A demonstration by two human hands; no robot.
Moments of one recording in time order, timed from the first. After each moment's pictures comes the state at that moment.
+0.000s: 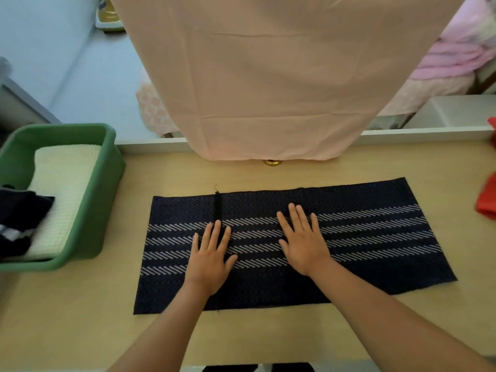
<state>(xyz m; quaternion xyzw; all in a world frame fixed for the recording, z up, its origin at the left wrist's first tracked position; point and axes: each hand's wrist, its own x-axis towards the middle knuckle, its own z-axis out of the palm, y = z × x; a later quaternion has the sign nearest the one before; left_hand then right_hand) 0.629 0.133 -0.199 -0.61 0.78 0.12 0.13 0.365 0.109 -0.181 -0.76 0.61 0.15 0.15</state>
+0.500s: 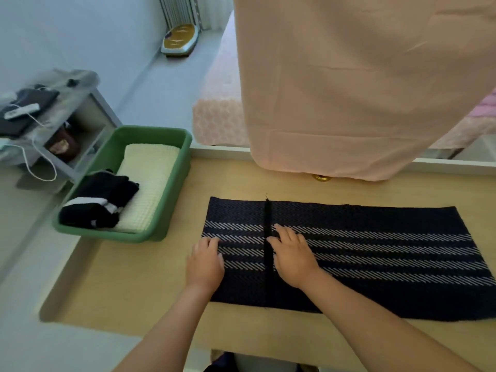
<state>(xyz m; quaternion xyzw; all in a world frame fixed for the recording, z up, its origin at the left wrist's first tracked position) 0.740 0.167 -0.153 -0.76 0.63 0.14 -0.01 0.512 0.130 -0.148 -0.83 0.53 0.06 0.16</state>
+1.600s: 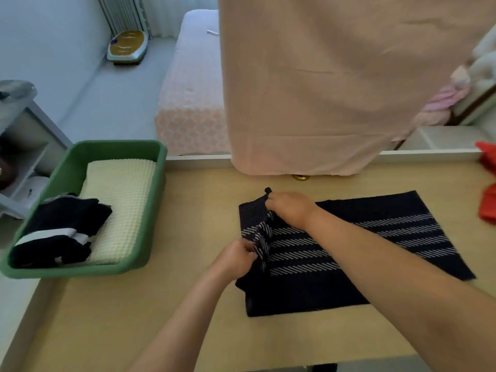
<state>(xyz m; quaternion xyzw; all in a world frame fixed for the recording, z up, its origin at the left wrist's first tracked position) 0.692 0.111 -0.103 -0.64 0.59 0.49 -0.03 0.503 0.022 -0.084 -0.88 0.46 0.15 0.06</state>
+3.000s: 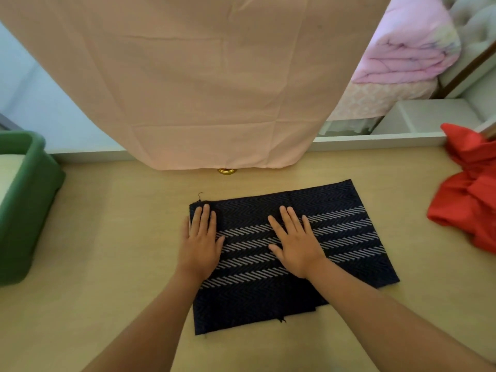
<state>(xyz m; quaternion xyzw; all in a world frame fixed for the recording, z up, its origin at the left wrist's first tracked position) 0.513 0.075 -0.213 -0.62 0.79 0.04 0.04 0.243 0.093 -0.191 -0.77 0.60 0.14 0.15</state>
